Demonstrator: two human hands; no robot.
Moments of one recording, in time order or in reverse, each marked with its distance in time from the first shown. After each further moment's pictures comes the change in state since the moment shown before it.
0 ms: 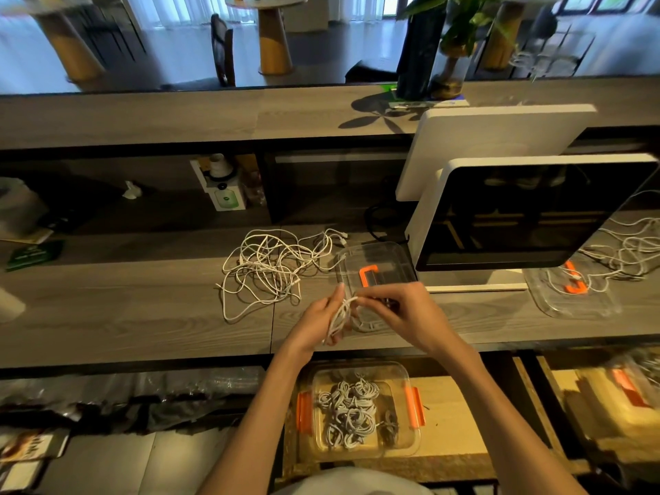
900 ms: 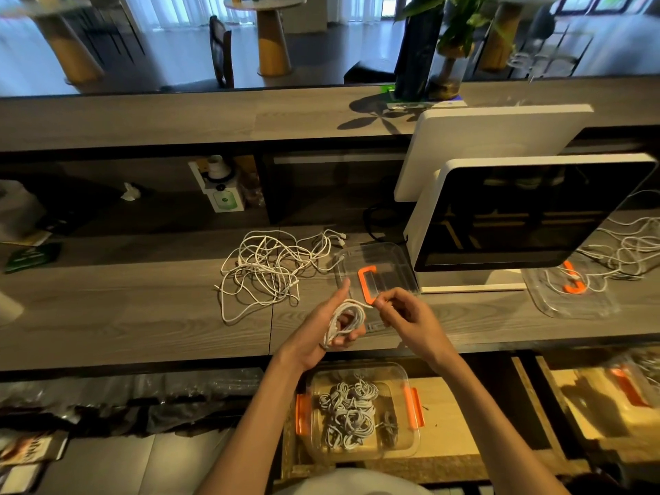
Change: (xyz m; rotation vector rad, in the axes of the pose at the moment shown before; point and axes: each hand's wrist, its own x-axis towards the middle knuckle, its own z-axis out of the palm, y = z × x) left_hand 0.001 -0.001 0.003 -0.253 -0.378 0.099; right_hand -0.020 0.037 0.025 0.437 0.087 0.299
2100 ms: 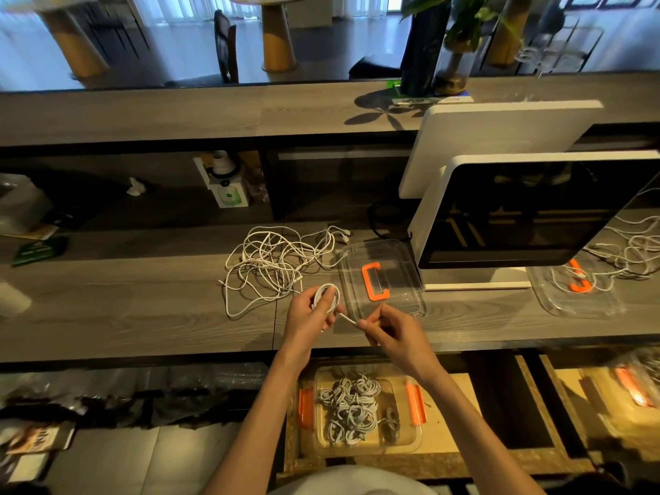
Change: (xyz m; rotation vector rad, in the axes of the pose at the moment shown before) left_hand -0.001 -0.013 -0.009 0.149 0.604 0.214; right_hand -0.019 0.000 0.030 -0.026 -0.034 0.058
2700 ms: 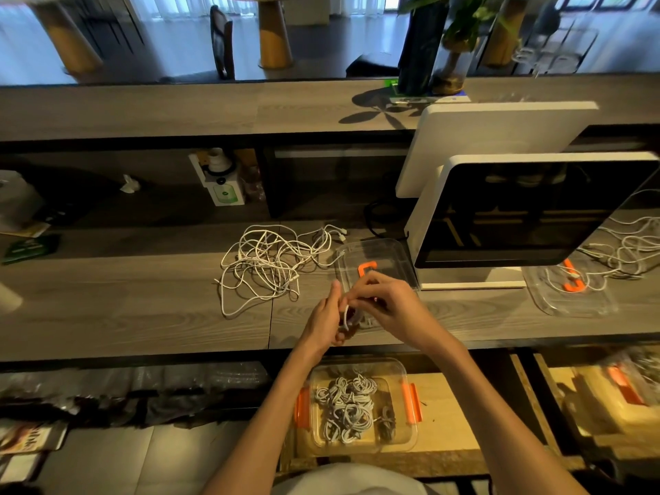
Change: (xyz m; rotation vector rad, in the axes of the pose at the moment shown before) left_hand -0.006 0.008 0.023 0.194 -0.169 -0.206; right_hand 0.035 -0.041 -0.026 -0.360 -0.154 -0.371
